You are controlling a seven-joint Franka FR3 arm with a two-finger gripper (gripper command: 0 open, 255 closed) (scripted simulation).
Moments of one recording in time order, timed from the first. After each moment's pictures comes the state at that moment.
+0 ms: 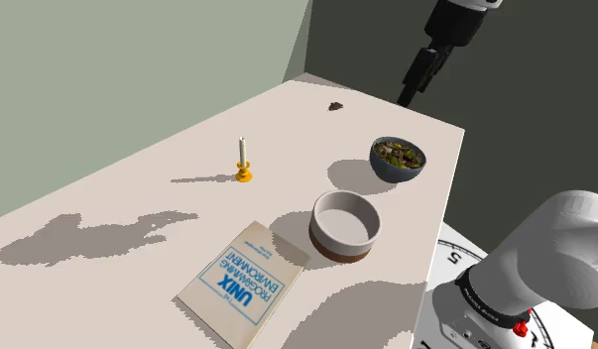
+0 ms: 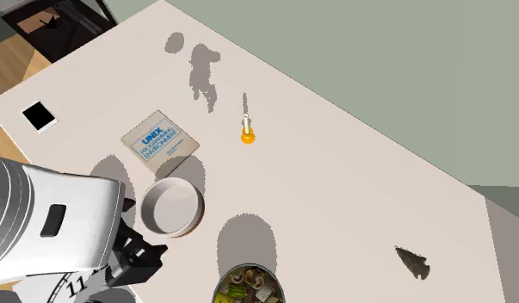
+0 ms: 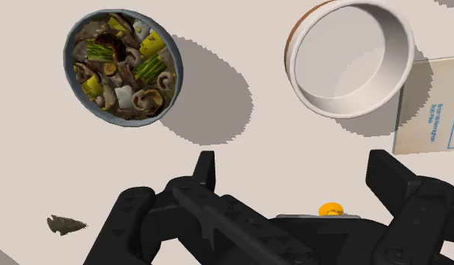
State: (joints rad) arm 0.02 -0.75 0.07 -2.32 0.04 1.68 -0.13
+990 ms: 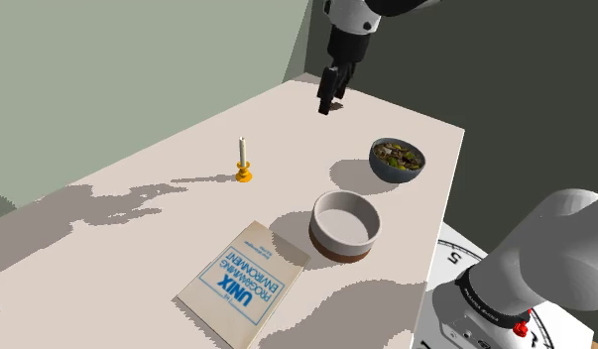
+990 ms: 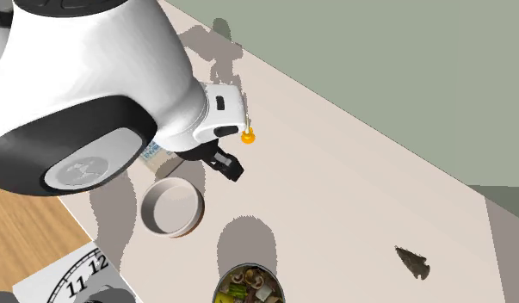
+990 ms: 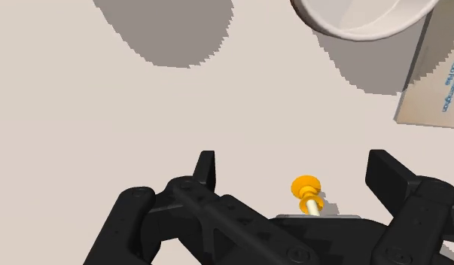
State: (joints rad) arm 0.07 -0.26 0.14 -2.08 0.02 1.89 -0.20
